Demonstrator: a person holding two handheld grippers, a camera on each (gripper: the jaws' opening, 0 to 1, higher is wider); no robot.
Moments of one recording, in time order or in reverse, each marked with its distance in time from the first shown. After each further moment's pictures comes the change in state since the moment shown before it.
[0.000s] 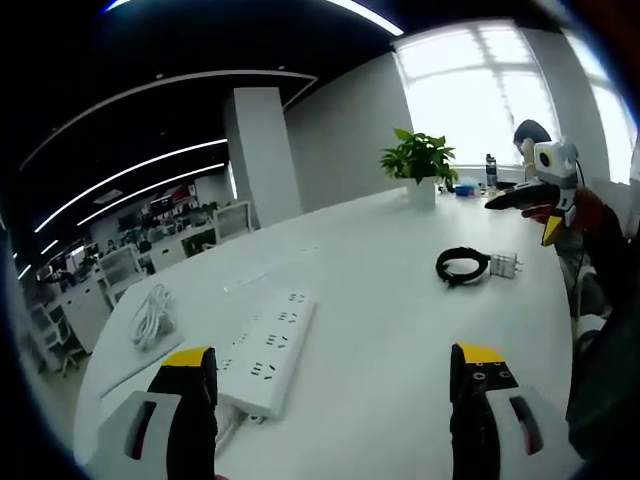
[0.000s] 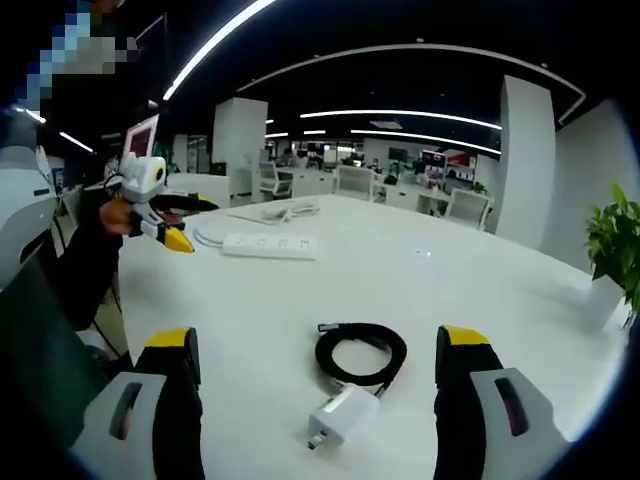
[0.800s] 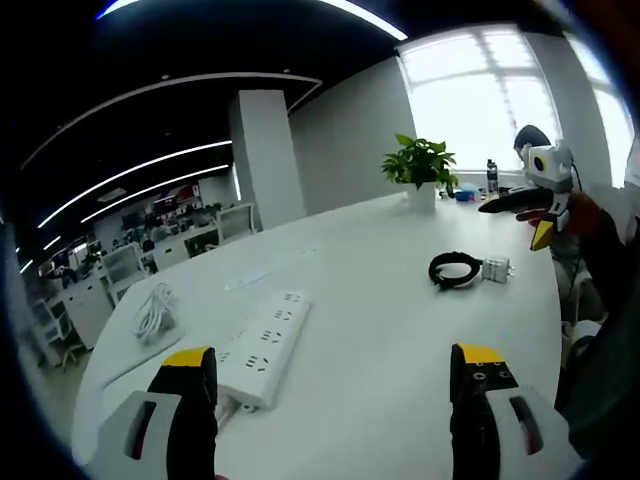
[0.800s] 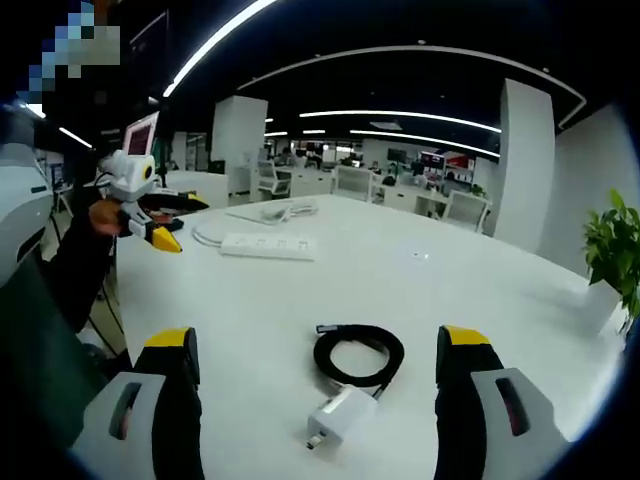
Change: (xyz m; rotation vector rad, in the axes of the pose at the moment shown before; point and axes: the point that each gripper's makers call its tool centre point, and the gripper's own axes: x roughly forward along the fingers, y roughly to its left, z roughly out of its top) left arm -0.016 -0.012 -0.001 -0.015 -0.015 0.008; right arm -0.001 0.002 0.004 -0.012 -0.002 -0.005
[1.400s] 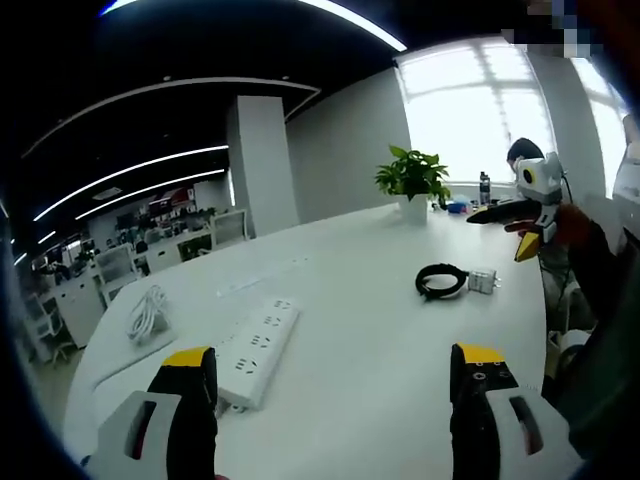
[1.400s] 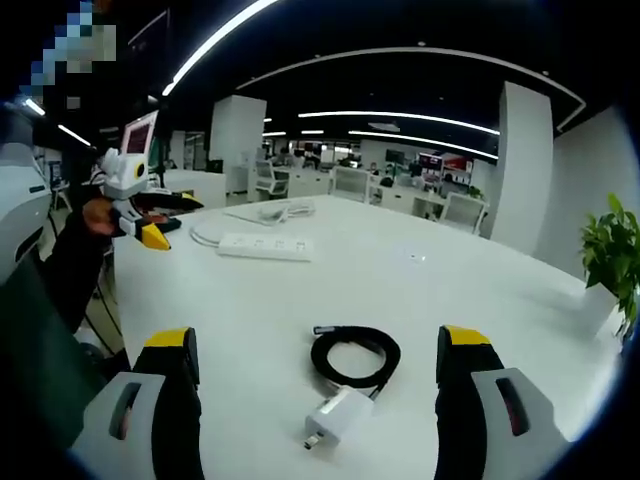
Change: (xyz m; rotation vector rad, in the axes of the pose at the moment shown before) left arm -0.010 -0.013 0.005 -0.023 -0.036 -0.041; right arm -0.002 -0.001 0.001 -0.014 0.006 -0.020
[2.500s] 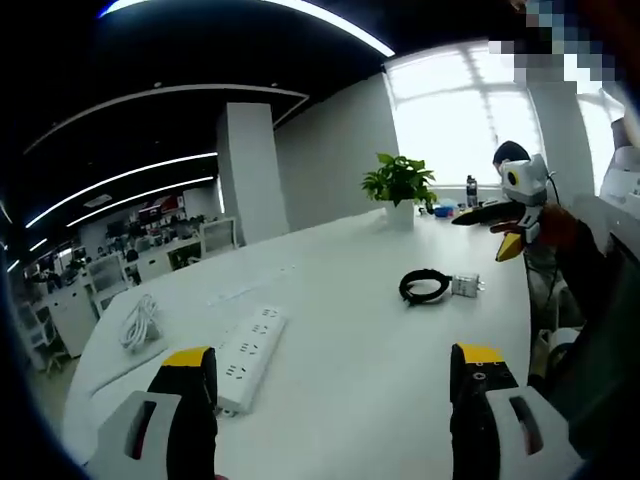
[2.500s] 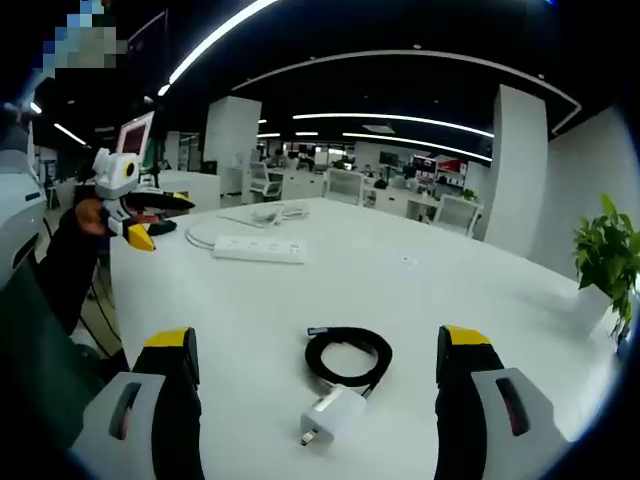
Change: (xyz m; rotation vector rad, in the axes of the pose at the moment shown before) left arm -0.011 -0.013 0.007 0.022 -0.025 -0.052; right arm -0.007 -0.003 0.005 -0.004 -0.010 -0.027
